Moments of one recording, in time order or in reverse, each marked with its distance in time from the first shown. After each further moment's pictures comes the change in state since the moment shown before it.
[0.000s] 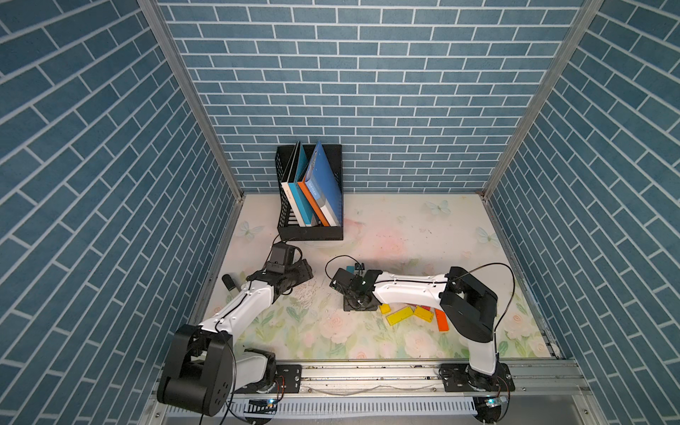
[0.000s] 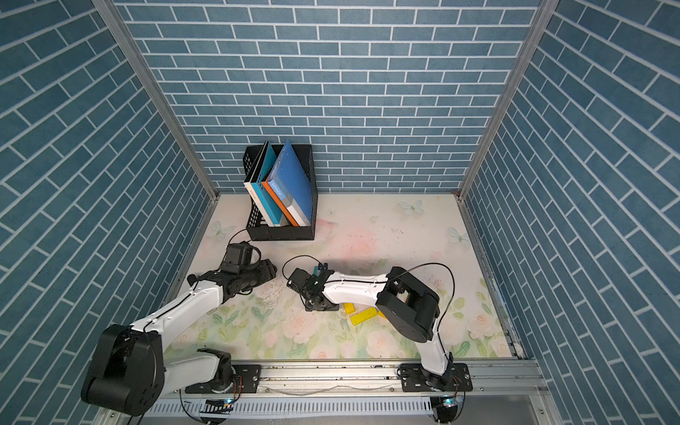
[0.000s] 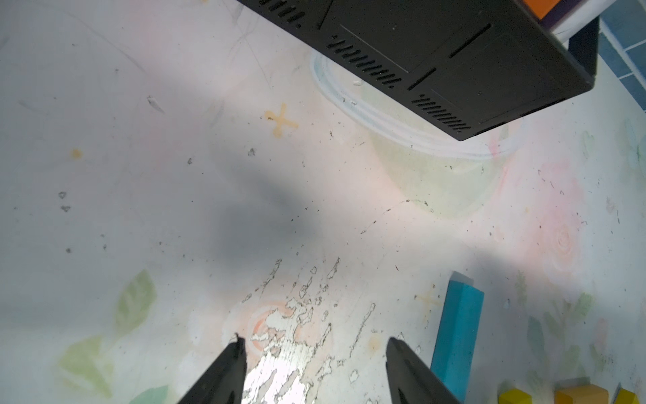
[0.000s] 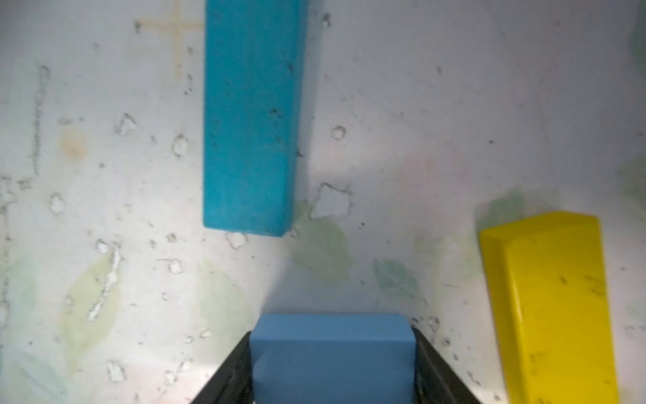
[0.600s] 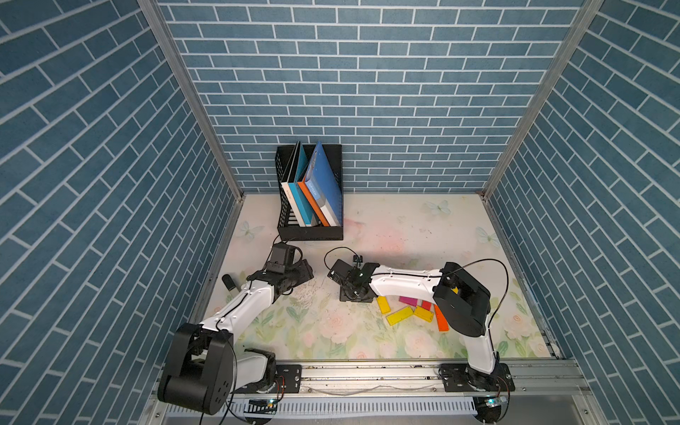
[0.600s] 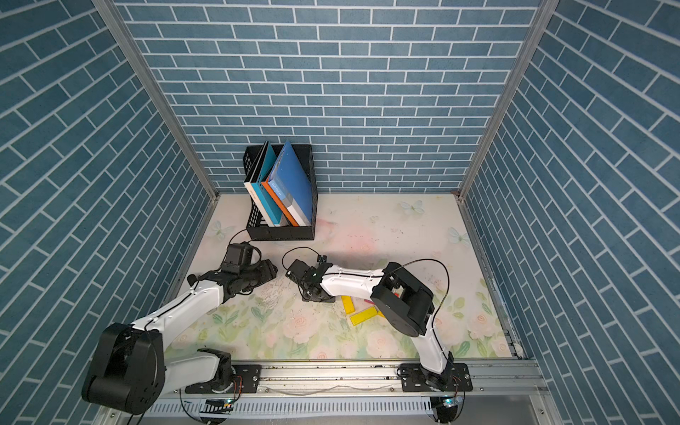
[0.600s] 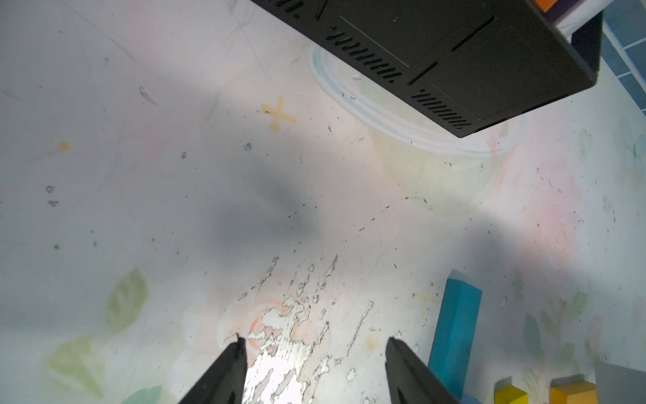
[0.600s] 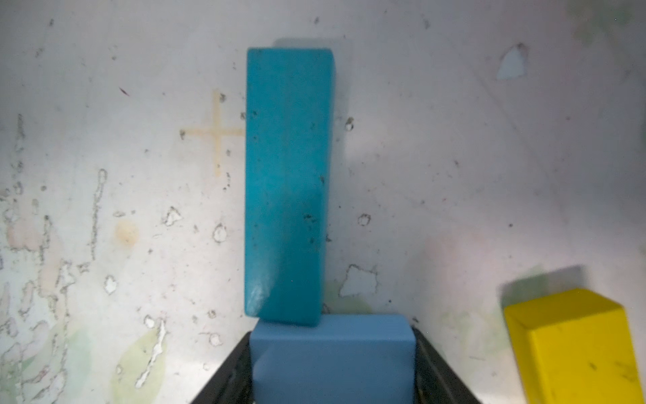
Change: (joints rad) left arm 0.000 0.007 -0.002 0.004 0.014 -0.006; right arm -0.051 0.045 0.058 0.025 0.018 0.002
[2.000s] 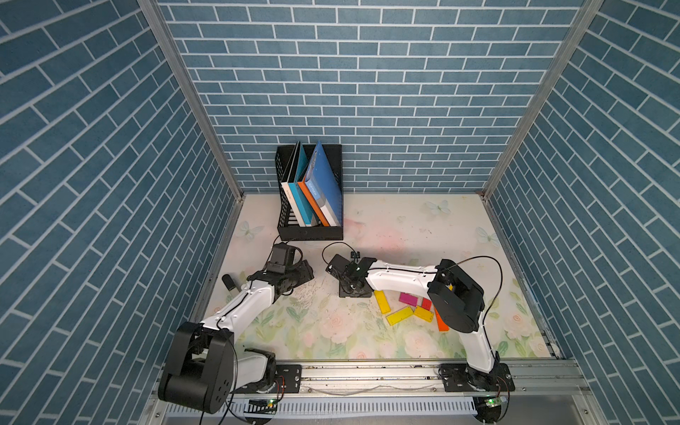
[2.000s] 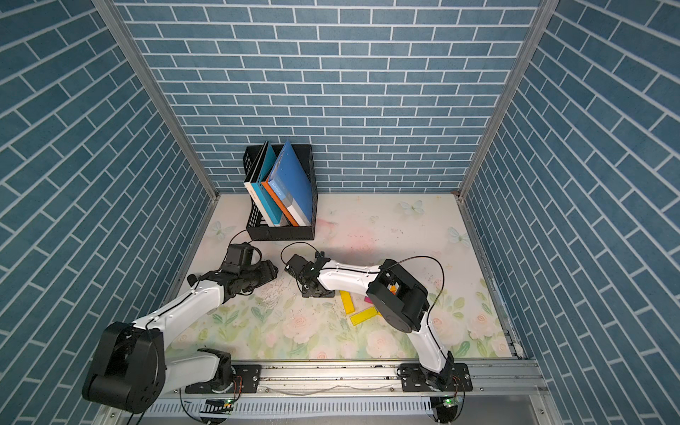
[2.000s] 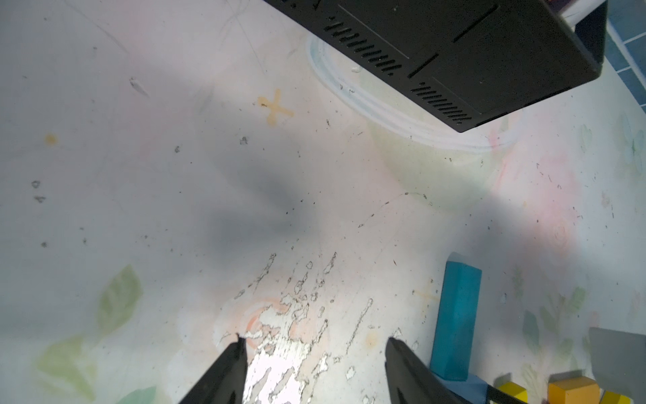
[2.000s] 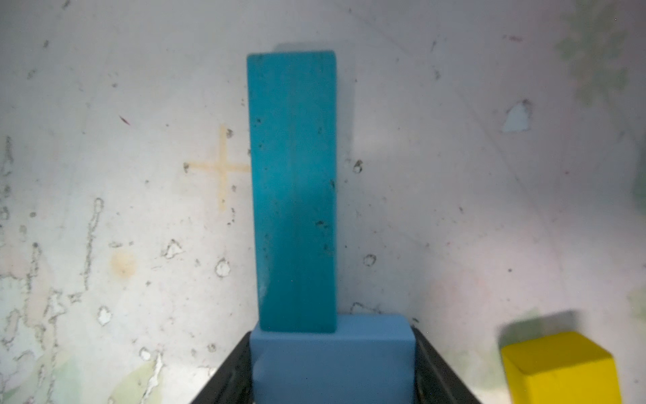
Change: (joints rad) left arm 0.000 0.005 -0.005 0.007 0.012 0.000; right arm -0.027 0.053 0.083 -0.053 0.002 -0.061
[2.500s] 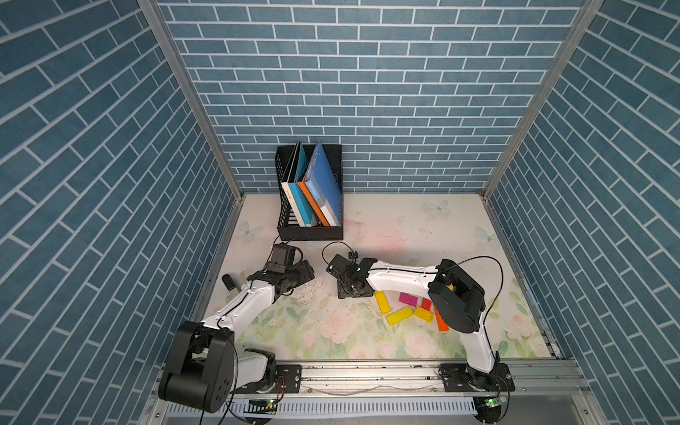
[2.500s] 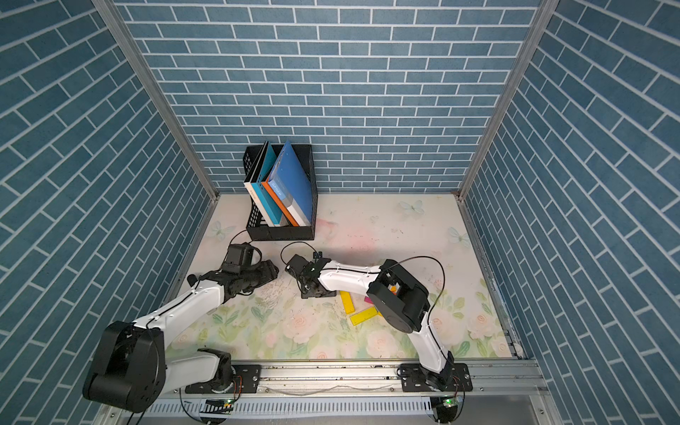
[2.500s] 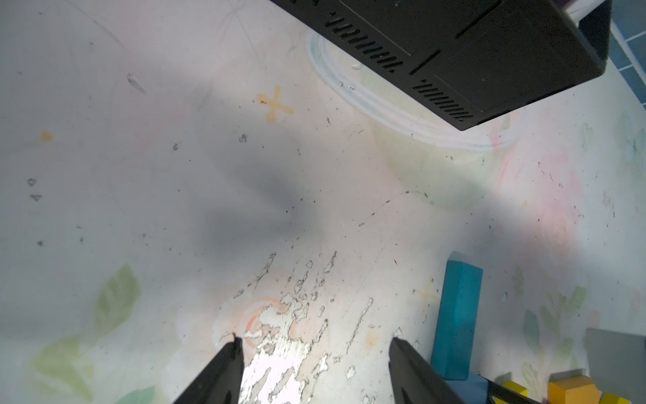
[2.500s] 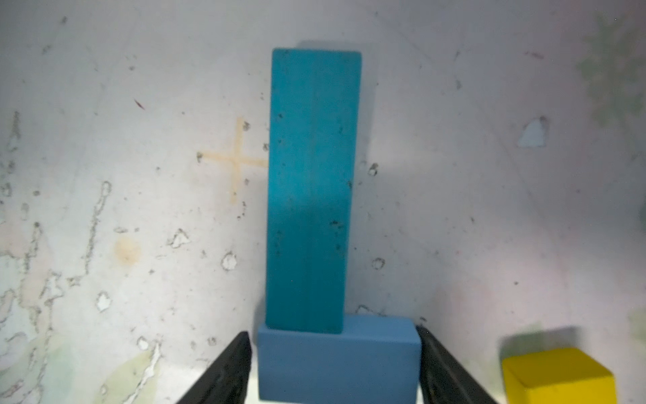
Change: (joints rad) left arm 0.000 0.004 0.000 0.000 0.003 -0.001; right arm -0.001 -0.009 -0.019 0.024 -0.007 -0.077
